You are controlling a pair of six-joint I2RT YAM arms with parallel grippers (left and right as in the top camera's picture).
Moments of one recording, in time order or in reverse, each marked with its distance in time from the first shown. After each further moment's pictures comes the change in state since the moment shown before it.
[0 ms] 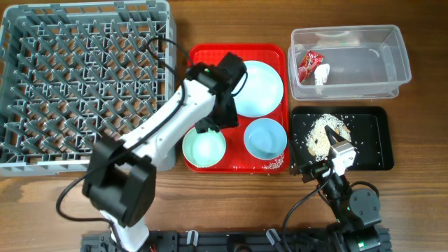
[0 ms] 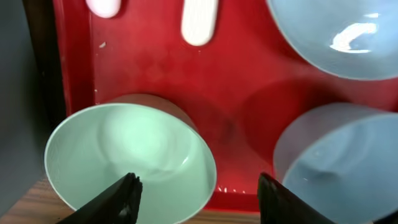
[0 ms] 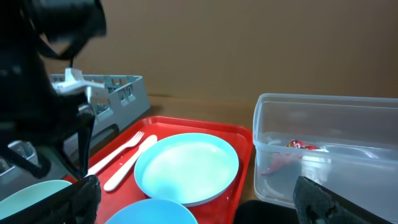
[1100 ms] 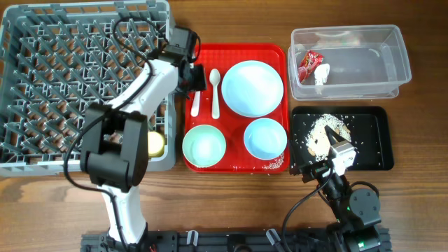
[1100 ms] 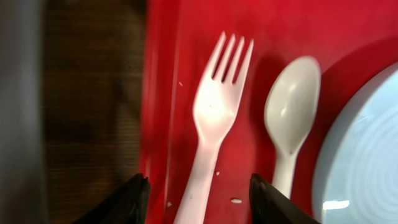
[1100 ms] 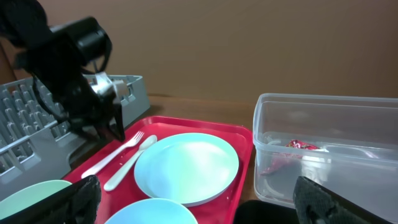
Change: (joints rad) left arm 0.299 0.196 -0.011 0.478 0.022 0.362; right arm 0.000 0.000 0.000 0.000 0.000 0.000
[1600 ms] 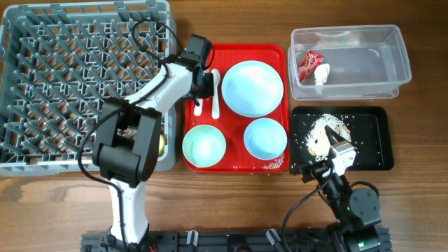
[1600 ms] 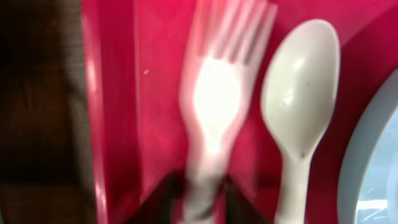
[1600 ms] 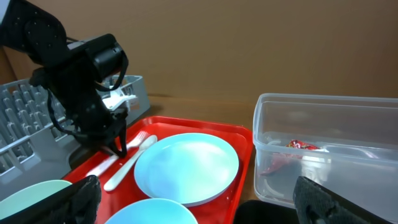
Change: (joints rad) left arm -0.063 0.055 0.000 0.020 -0.084 0.027; right arm 0.000 0.000 0.000 0.000 0.000 0.000
